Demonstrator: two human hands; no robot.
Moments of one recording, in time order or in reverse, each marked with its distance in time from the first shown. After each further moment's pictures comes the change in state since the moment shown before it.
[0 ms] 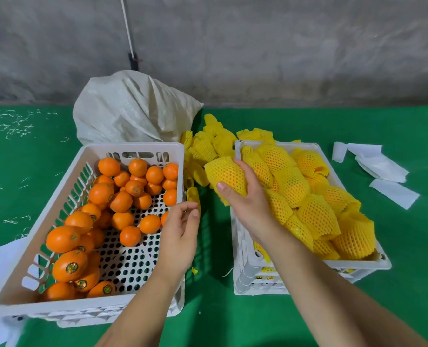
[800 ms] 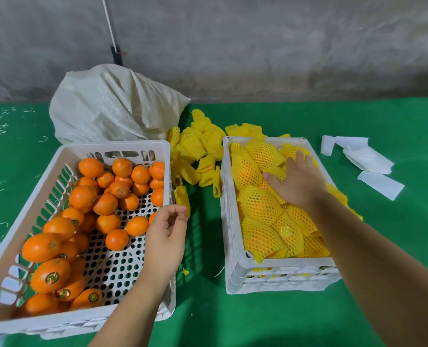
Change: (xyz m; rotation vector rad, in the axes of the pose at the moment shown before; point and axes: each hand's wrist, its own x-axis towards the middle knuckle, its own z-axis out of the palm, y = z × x) left_hand 0.005 -0.002 0.004 -0.034 0.019 -0.050; right_hand 0.070 0.034 -0.150 -1.262 -0.053 0.315
